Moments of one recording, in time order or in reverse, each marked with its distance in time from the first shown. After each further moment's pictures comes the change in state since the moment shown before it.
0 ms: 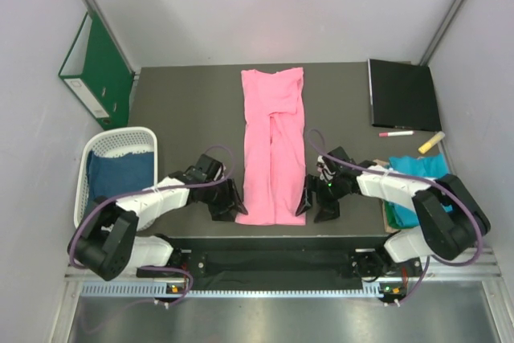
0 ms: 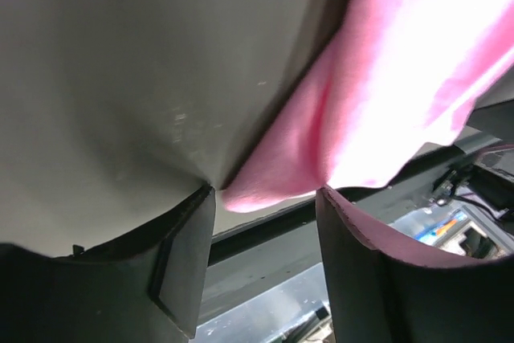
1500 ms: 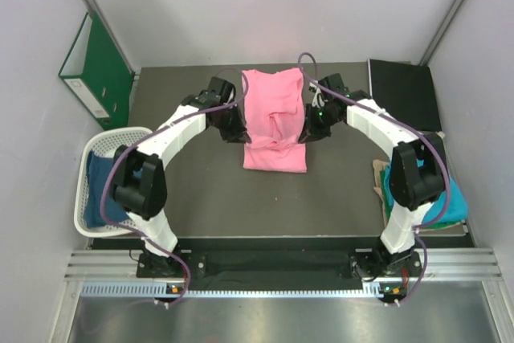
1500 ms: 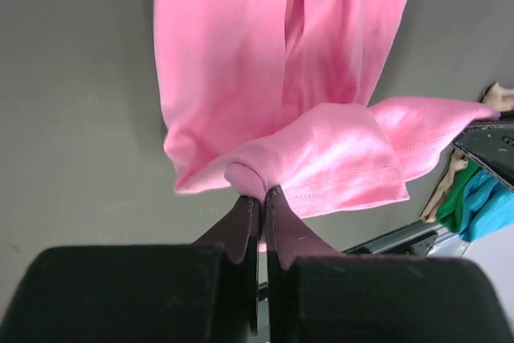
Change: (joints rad) left arm 0.102 0.460 0.893 -0.296 -0.126 0.178; right arm -0.166 0.404 0.821 -0.241 0.129 -0.317
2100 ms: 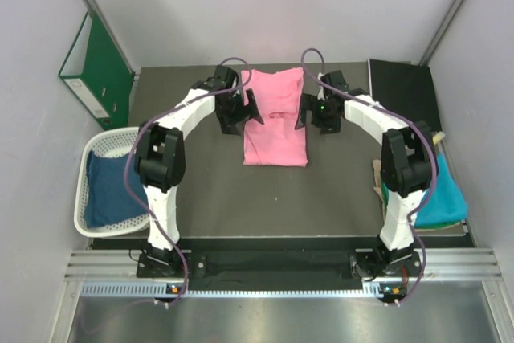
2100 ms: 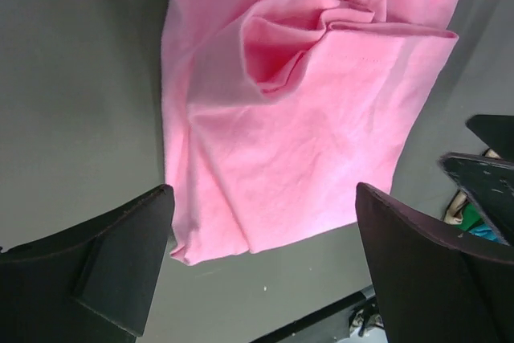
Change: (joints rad) left arm 0.070 0.362 0.338 -0.018 0.039 0.032; right arm -0.060 0.196 0.112 0.129 0.149 -0.002
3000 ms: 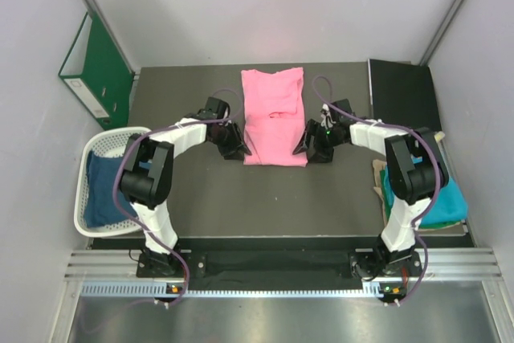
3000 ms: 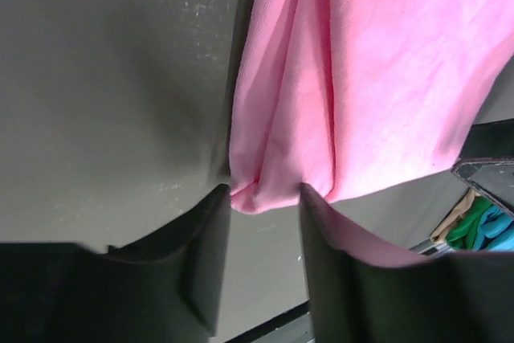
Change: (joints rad) left arm 0.010 -0.262 -0.554 0.279 0.044 -0.074; right arm -0.023 -0.154 -0.449 0.251 -0.276 0.204
